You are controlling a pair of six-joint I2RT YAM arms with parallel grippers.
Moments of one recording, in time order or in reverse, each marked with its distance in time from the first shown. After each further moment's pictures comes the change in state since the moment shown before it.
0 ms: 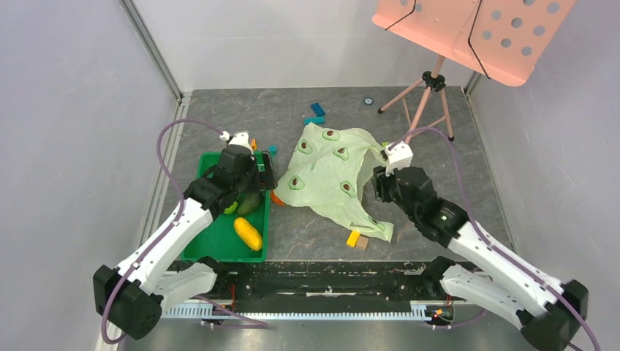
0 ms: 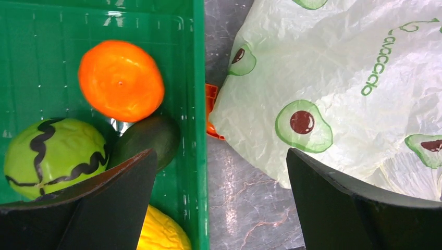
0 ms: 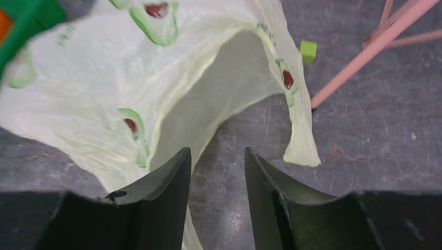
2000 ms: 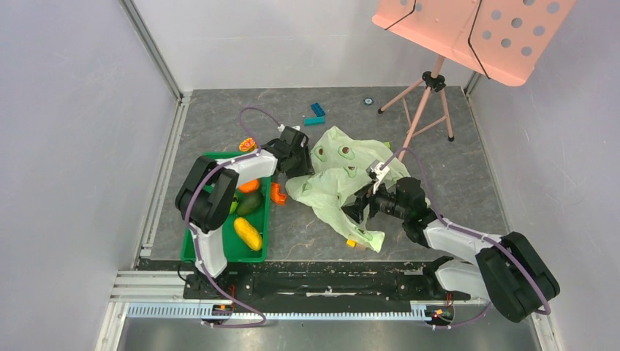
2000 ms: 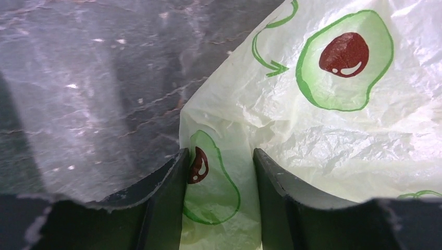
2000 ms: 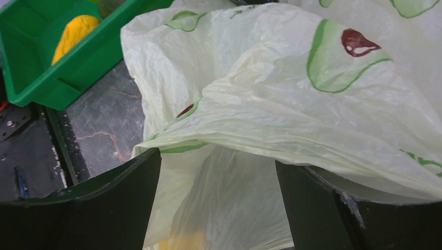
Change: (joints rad) left arm -0.056 0.896 0.333 0.334 0.190 -0.113; right arm -0.235 0.372 -0.412 0.872 -0.877 -0.003
